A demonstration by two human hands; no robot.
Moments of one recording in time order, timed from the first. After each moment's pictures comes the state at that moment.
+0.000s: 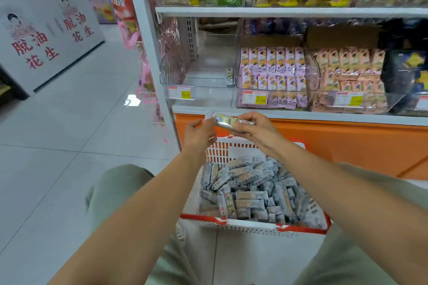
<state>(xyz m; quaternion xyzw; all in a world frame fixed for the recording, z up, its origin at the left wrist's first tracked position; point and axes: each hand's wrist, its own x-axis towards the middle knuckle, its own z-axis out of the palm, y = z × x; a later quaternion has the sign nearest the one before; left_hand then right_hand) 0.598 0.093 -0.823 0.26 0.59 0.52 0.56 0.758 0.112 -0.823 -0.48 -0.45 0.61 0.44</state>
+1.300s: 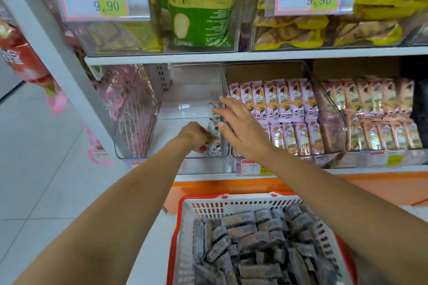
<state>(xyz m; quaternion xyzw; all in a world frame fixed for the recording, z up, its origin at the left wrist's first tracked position) 0.599 0.380 -0.822 0.56 0.66 0.14 0.48 0.762 0.327 -0.808 -0.49 -0.81 0.08 0.31</state>
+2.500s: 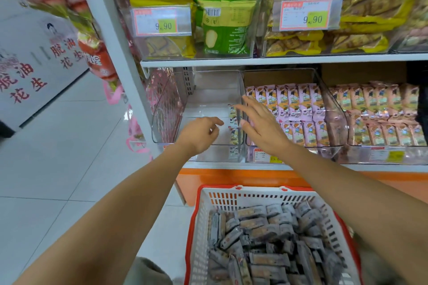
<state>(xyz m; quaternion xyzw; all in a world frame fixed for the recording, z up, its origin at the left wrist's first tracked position) 0.560 0.294 -0.763 0.80 0.57 0.12 0.15 0.772 0.298 -0.793 -0.50 -0.81 0.08 0.28</state>
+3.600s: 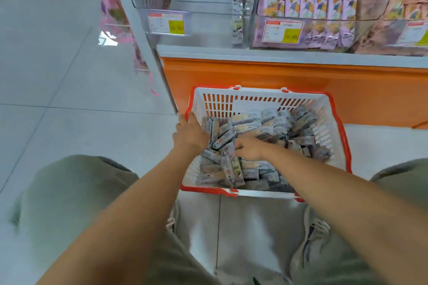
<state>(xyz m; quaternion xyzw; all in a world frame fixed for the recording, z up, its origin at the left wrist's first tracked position) 0.550 0.109 -0.970 0.60 0.75 0.00 0.26 0.729 0.116 -1.009 -0.59 -0.65 0.44 -0.18</state>
